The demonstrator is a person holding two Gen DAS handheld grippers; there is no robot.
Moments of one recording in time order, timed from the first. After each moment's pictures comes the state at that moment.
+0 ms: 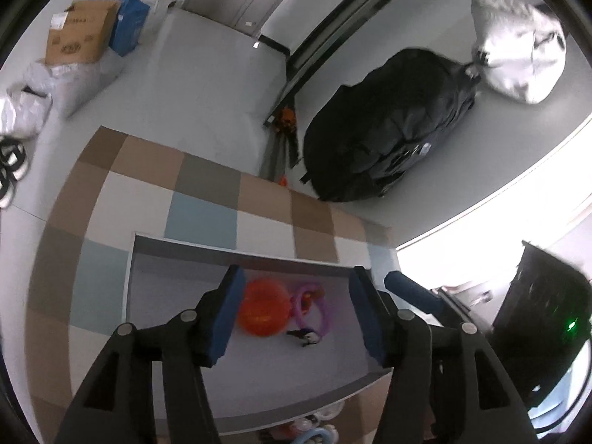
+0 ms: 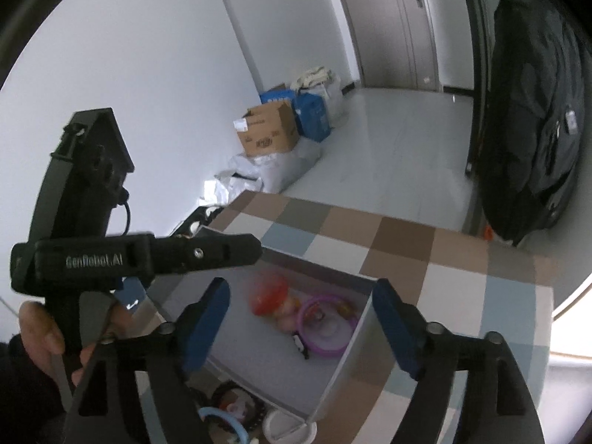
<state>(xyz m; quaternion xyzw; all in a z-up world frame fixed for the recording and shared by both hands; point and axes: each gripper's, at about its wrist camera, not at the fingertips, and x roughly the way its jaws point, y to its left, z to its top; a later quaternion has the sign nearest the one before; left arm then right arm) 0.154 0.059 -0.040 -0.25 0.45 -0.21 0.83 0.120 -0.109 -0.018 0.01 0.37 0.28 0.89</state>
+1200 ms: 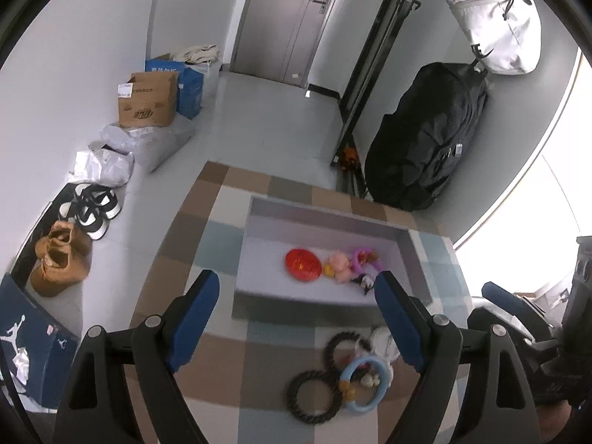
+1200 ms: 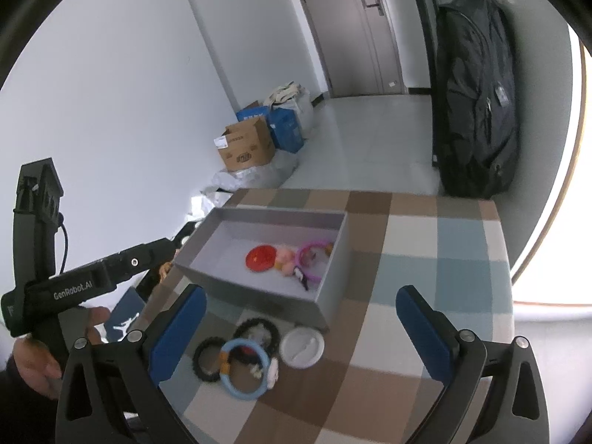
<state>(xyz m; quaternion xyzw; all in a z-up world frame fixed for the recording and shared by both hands) 0.058 0.060 -0.013 -0.13 0.39 -0.06 0.91 0.040 -0.143 -0.008 0.05 0.36 0.22 0.91</state>
